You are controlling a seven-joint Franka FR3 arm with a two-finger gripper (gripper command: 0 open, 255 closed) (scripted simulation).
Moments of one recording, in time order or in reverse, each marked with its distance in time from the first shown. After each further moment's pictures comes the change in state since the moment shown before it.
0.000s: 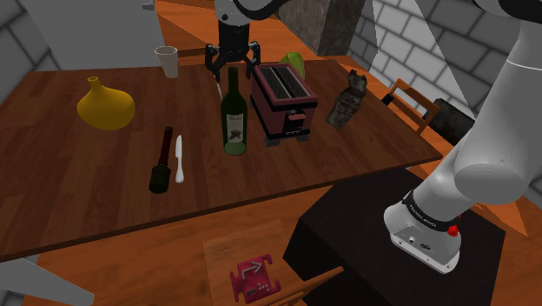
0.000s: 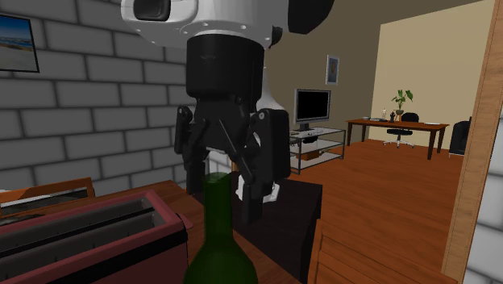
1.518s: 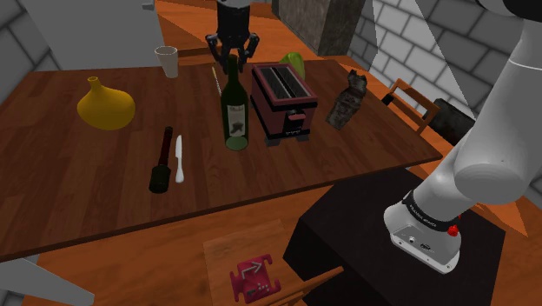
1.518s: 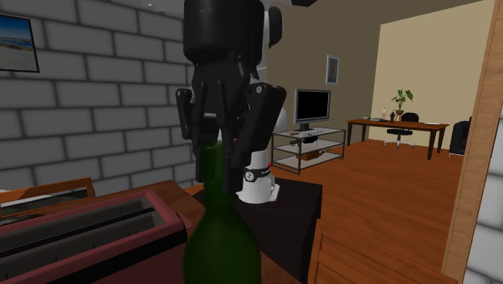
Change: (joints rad) arm 0.002 -0.012 0.003 0.075 0.008 -0.085 -0.010
